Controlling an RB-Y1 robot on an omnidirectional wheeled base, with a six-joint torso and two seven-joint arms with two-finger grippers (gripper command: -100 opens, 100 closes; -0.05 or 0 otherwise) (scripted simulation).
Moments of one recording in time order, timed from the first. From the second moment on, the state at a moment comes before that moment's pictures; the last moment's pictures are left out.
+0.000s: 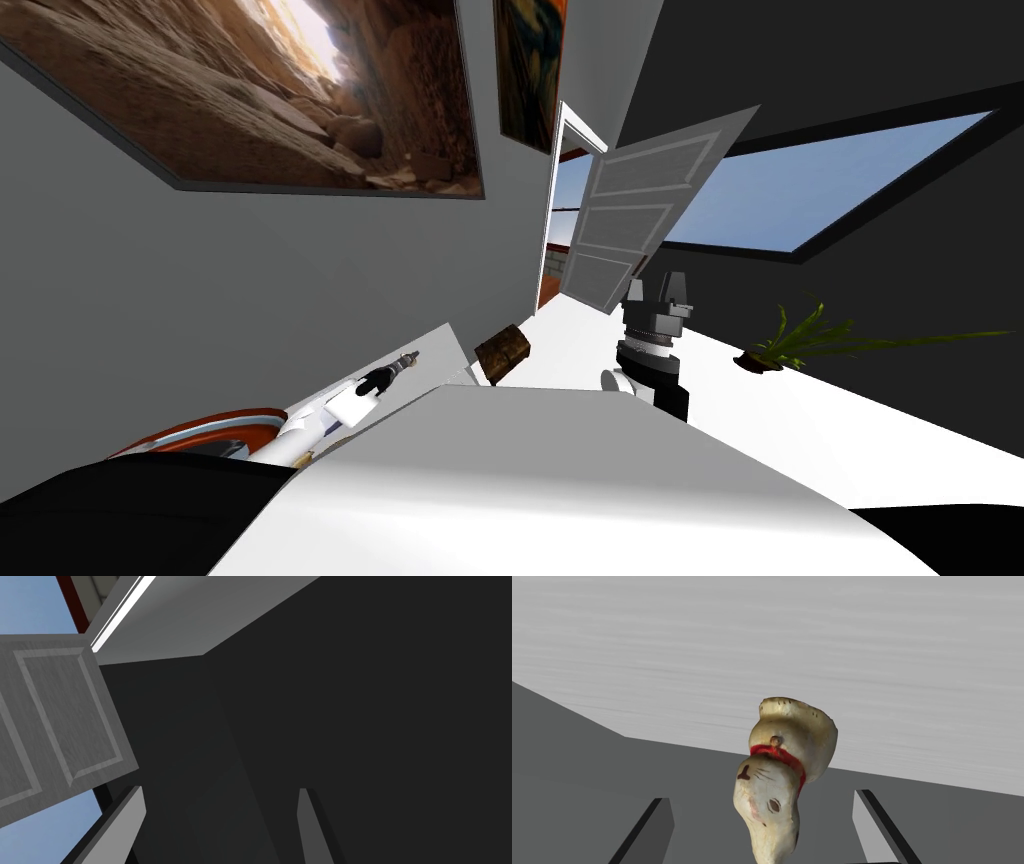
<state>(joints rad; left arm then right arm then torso) 0.33 0.96 -0.21 -1.28 0.09 0.16 -0.18 0.50 0.03 -0.05 -2.31 -0.06 -0.63 0.11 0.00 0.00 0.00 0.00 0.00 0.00</state>
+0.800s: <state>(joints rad) 0.36 0.95 -0.19 -1.19 0.21 0.03 -0.33 0.50 0.03 -0.05 -2.31 -0.06 -0.63 0.11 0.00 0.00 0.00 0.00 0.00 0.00</state>
